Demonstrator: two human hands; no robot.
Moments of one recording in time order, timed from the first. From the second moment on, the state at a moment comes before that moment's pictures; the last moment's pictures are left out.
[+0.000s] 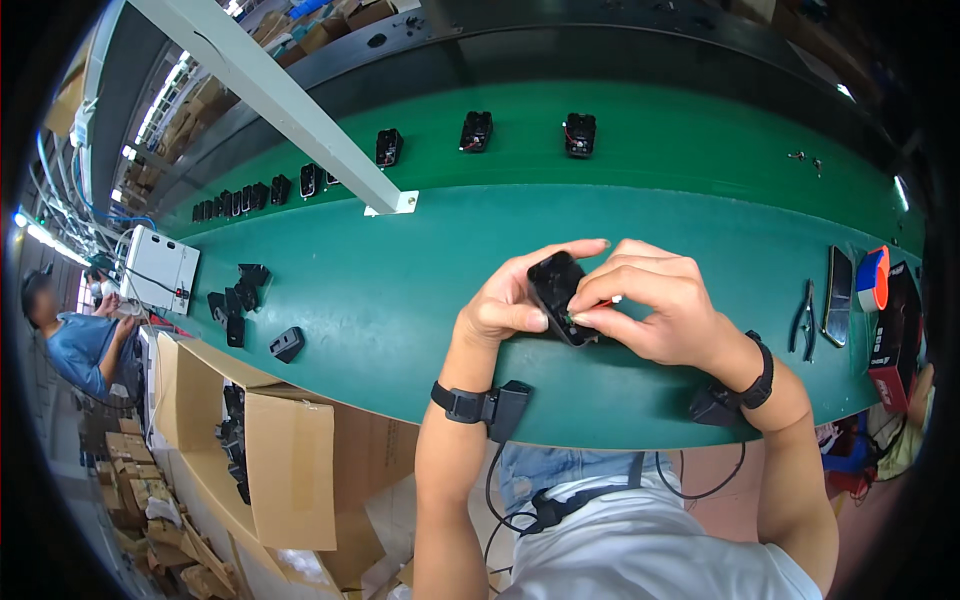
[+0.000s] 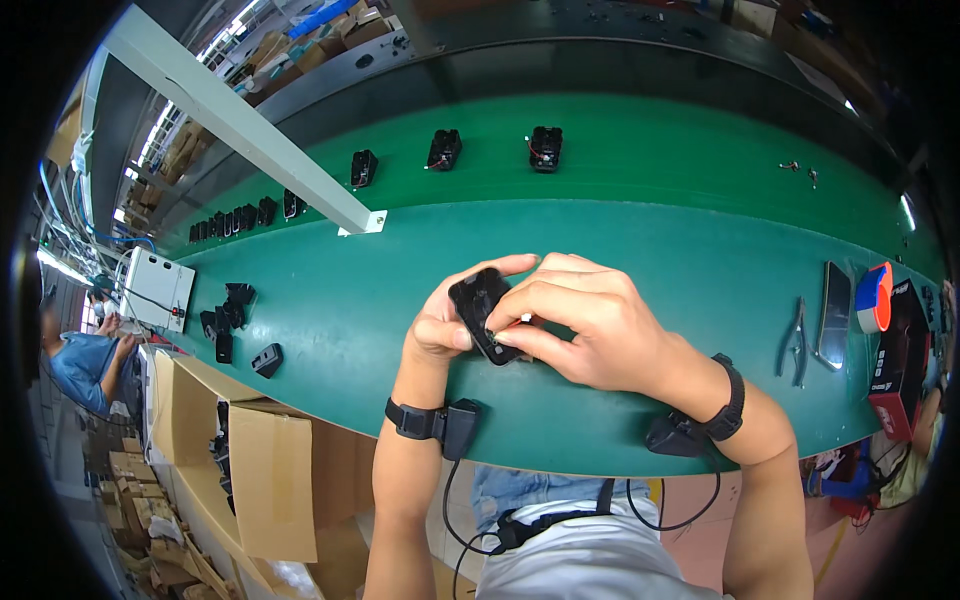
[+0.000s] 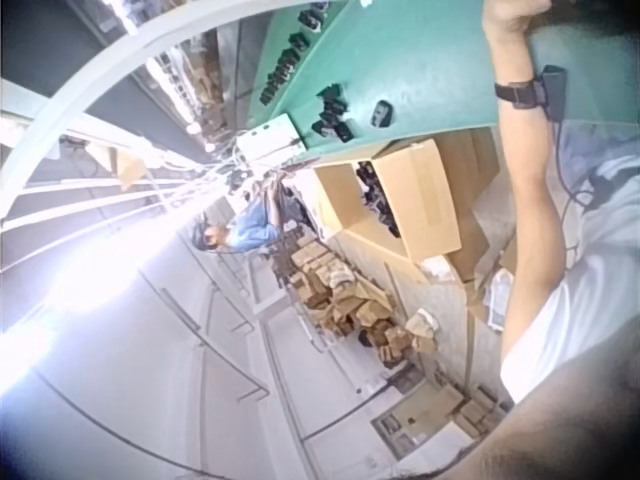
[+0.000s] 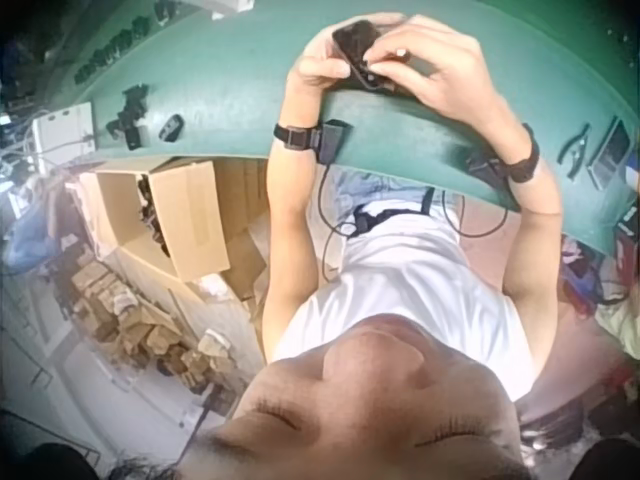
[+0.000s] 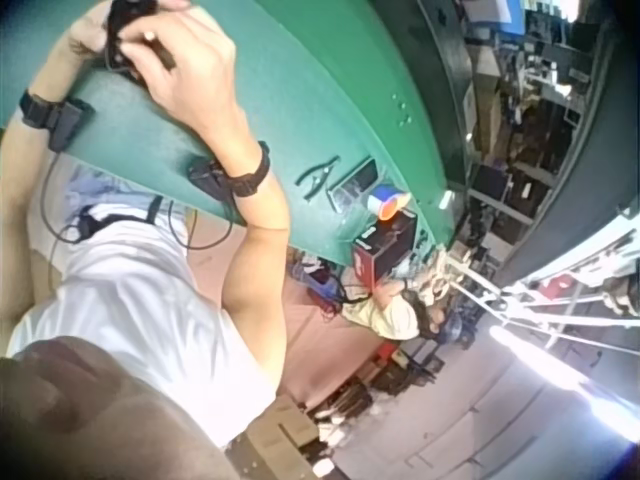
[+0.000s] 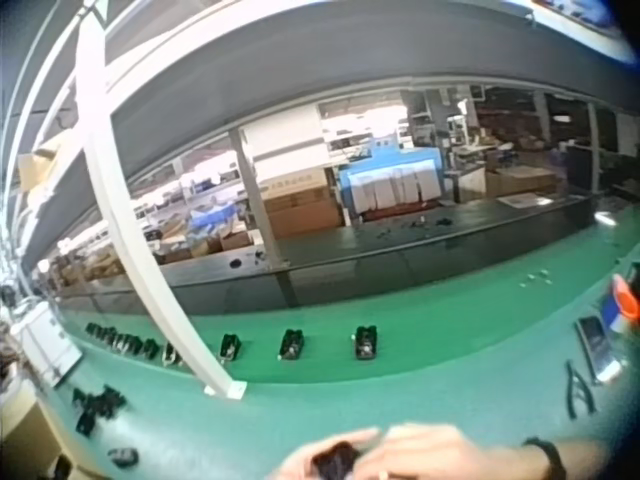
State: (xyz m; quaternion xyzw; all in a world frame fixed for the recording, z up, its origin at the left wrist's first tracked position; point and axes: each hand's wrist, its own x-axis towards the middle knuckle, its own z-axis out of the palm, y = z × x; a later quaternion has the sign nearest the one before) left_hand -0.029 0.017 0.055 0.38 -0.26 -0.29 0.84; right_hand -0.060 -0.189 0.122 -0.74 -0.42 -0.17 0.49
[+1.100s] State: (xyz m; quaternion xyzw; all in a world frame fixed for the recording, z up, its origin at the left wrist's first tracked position) left_hand -0.031 -0.005 0.063 0.42 -0.21 -0.17 0.87; right_hand -0.023 -0.208 0.083 -0.53 -0.17 0.24 0.79
